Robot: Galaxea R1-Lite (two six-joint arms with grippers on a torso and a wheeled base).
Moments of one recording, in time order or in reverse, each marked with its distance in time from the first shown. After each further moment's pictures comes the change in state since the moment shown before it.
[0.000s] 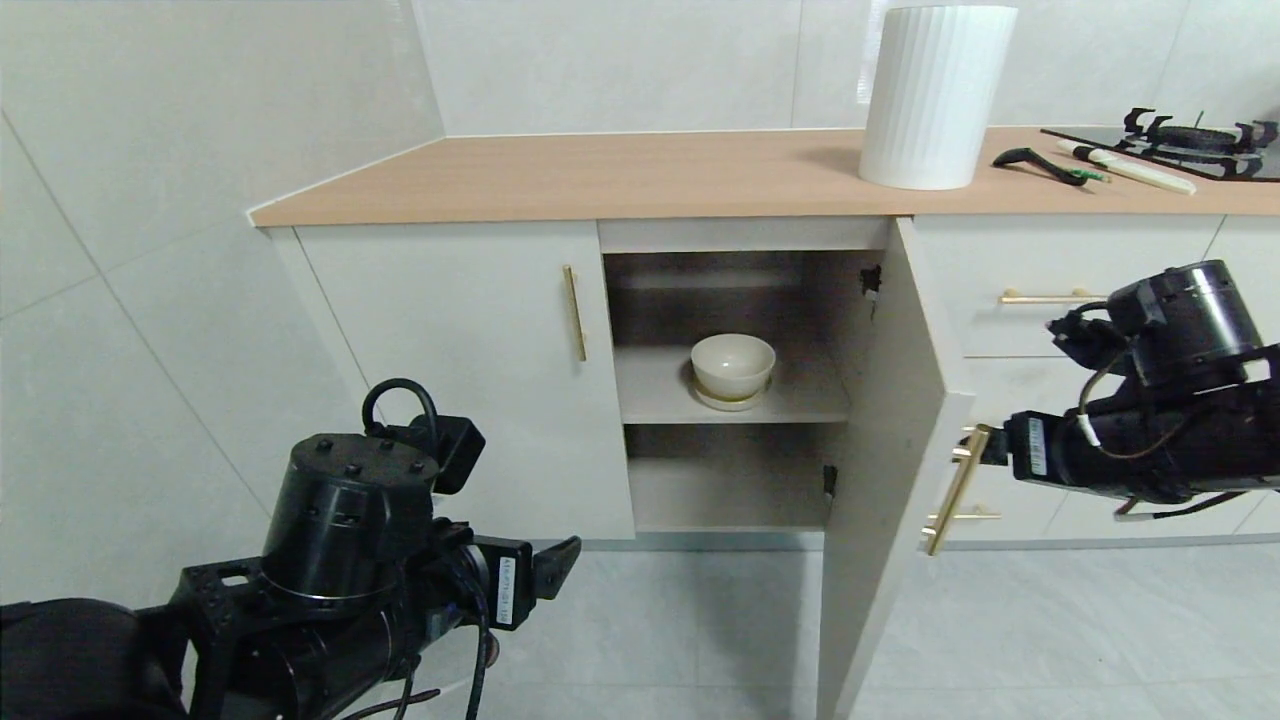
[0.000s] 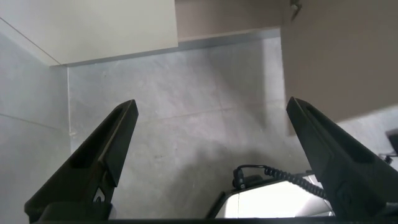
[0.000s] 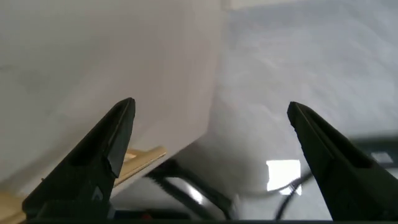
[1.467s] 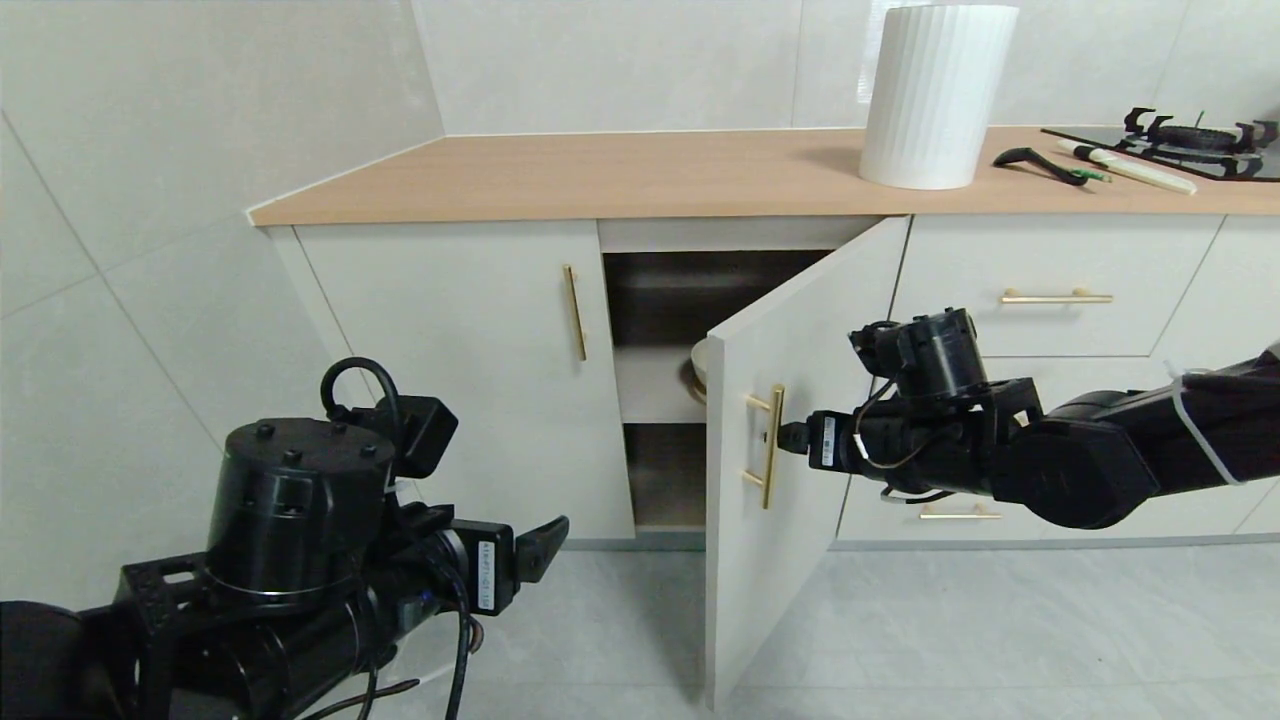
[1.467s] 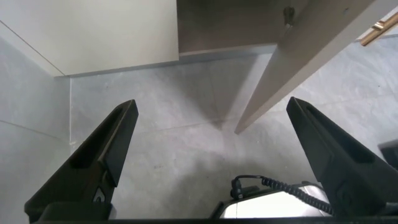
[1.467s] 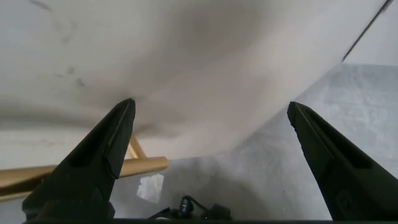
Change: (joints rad) left arm 0.009 -0.061 -0.002 -0.001 0.003 0.009; right arm 0.246 0.335 -0.106 -0.431 -0.006 0.098
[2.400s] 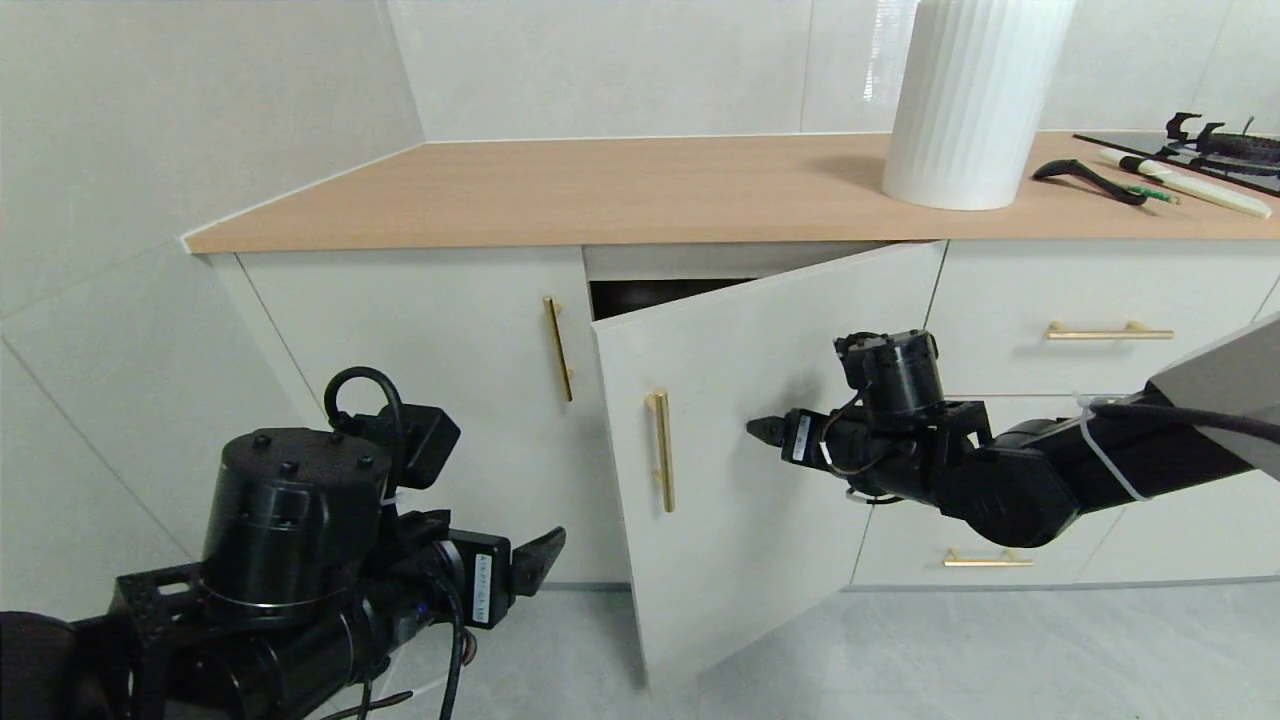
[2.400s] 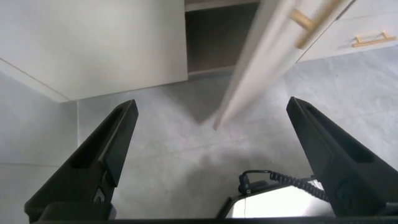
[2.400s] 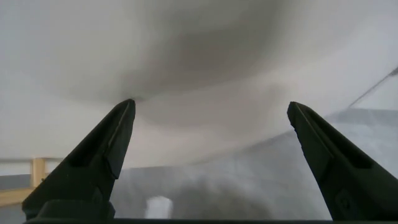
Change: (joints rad) left arm -0.002 -0.006 0.018 -0.001 0.000 0.038; right arm 0.022 0.106 -0.017 -0.194 -0.070 0.093
